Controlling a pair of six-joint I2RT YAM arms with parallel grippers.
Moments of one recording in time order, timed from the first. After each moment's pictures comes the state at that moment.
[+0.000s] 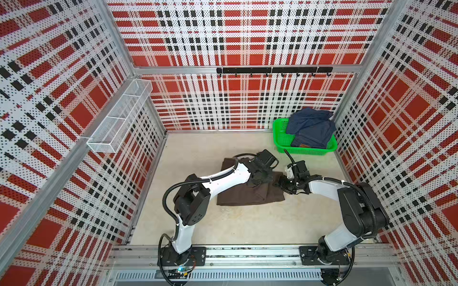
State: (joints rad) left arm -0.89 1.98 1.63 -0.65 0.01 -0.87; right arm 0.27 1.61 0.75 -0.17 -0.38 0.63
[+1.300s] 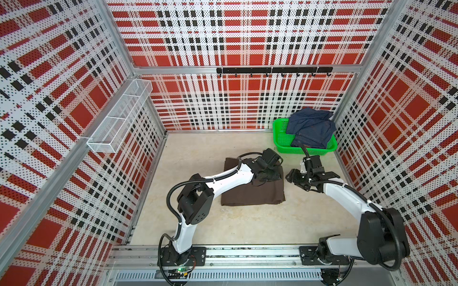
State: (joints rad) left arm -0.89 1.97 1.64 -0.49 0.08 -0.90; right arm 0.18 1.31 0.86 -0.48 -0.17 0.58
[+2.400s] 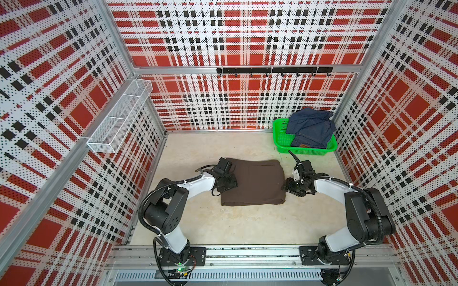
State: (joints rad) left arm -0.51 1.70 0.96 -0.33 0.12 -0.77; right arm 0.20 1.55 0.78 -0.41 -0.27 0.49
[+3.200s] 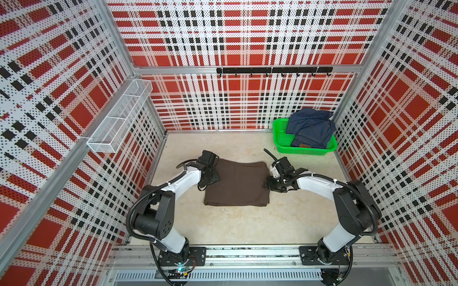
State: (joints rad) left arm -0.33 1.56 1.05 -0.62 -0.07 -0.65; right arm 0.48 1.62 0.96 -0.41 -0.25 0.56
